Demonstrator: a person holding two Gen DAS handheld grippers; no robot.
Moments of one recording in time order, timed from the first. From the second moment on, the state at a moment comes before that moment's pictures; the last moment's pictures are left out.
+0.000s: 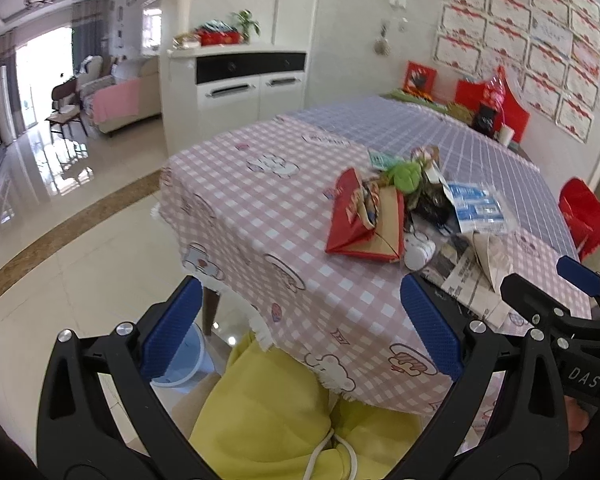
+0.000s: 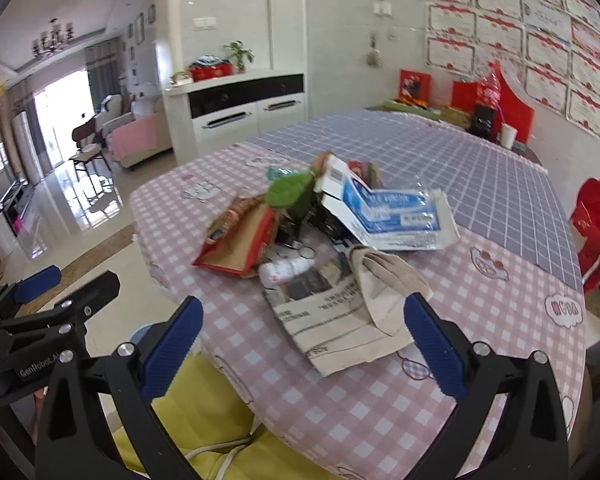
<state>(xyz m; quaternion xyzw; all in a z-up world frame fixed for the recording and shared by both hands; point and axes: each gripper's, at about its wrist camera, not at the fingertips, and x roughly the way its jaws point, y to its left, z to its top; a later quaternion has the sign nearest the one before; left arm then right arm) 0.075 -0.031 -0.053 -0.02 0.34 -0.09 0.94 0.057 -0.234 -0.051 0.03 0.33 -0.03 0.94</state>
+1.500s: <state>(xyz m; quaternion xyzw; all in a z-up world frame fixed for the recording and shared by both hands) 0.216 -0.095 -0.099 0.04 0.35 -0.13 0.93 0.164 -0.331 -0.108 0.09 0.40 -0.14 0.90</state>
